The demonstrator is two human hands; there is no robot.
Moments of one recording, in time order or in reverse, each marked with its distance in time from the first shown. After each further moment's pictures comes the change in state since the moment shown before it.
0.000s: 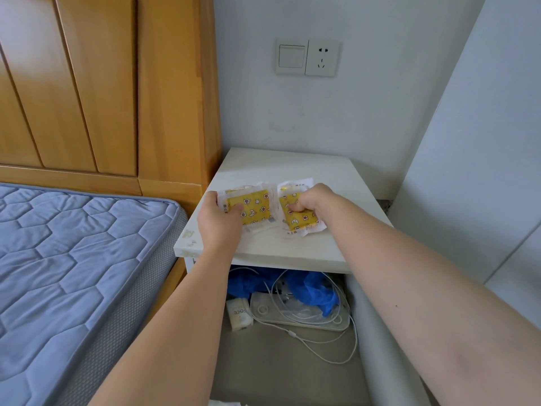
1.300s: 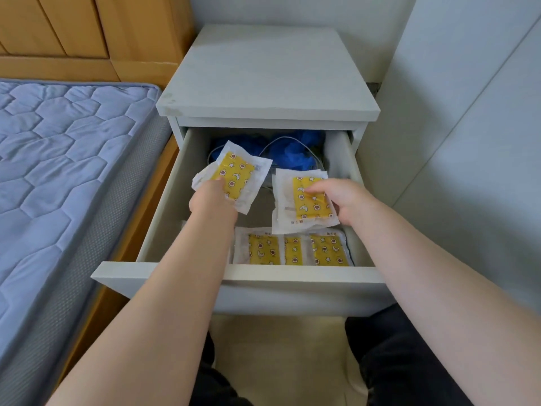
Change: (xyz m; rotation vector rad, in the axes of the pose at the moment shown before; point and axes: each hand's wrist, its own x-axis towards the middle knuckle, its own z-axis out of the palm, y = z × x) left_hand -0.183 -0.039 -0.063 -0.294 -0.082 -0.961; right_hand -0.190 0.207 0.035 0.607 -0.286 0.300
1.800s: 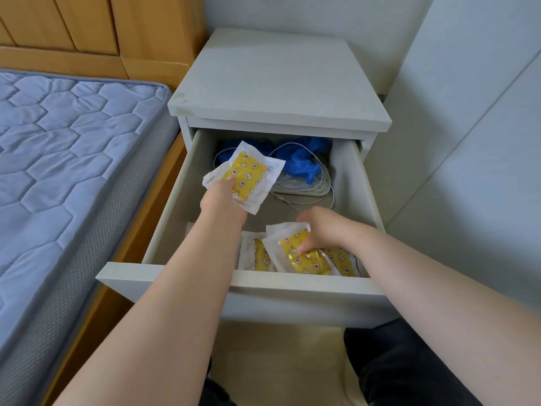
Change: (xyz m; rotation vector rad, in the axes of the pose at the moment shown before) left_hand 0.011 0.004 -0.001 0.022 -0.075 -0.036; right_hand -0.007 0.021 0.031 -1.244 -0.129 -0.285
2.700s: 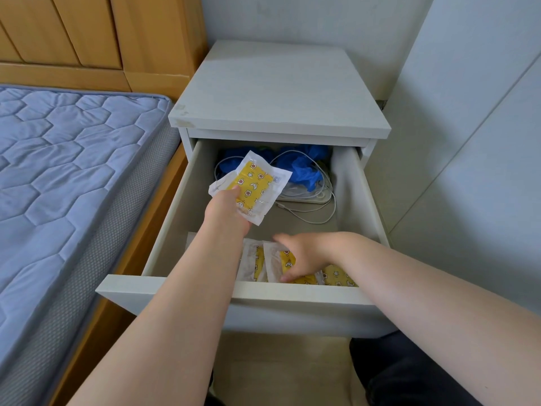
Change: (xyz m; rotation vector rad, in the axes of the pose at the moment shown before) left_hand -0.013 0.001 0.006 -0.025 -0.059 -0.030; right_hand 0.008 -0.012 0.015 -0.181 -0.250 -0.239
